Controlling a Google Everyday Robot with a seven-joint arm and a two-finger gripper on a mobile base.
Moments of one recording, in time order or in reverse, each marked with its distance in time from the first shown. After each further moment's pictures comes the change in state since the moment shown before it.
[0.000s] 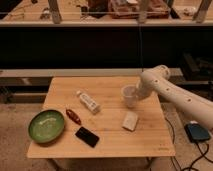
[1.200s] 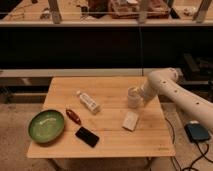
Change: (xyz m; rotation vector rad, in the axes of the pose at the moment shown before) arm 0.001 0.025 0.013 0.003 -0.064 0.018
